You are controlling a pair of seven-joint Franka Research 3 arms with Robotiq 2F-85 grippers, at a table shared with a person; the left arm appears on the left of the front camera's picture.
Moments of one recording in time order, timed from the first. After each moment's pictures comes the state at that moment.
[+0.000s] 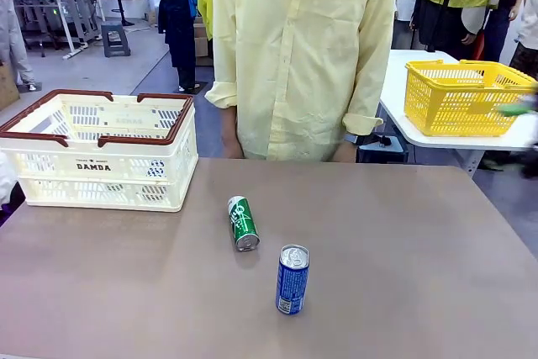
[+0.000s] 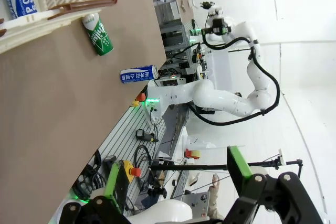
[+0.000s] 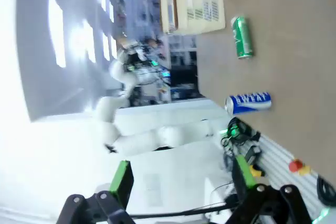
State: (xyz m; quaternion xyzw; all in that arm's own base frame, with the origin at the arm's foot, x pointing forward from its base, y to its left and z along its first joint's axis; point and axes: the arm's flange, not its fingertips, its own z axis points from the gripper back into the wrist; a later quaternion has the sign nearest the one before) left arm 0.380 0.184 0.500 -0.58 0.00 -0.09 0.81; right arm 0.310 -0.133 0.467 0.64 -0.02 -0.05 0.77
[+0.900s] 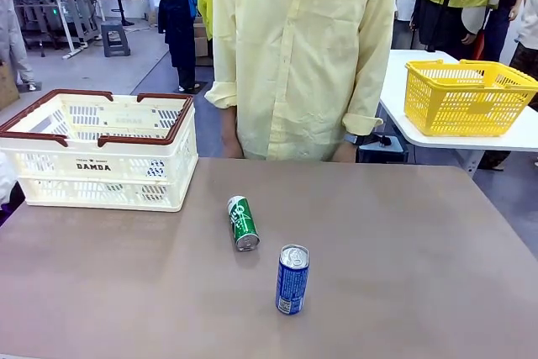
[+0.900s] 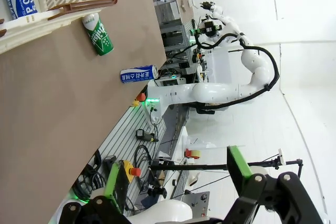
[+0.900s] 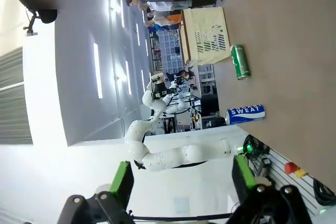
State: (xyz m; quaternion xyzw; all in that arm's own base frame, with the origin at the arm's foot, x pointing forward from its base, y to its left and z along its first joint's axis) left arm 0.380 0.183 0.500 -0.58 0.00 -0.09 0.81; right arm 0.292 -0.243 0.411 0.69 -0.06 -0.12 0.71
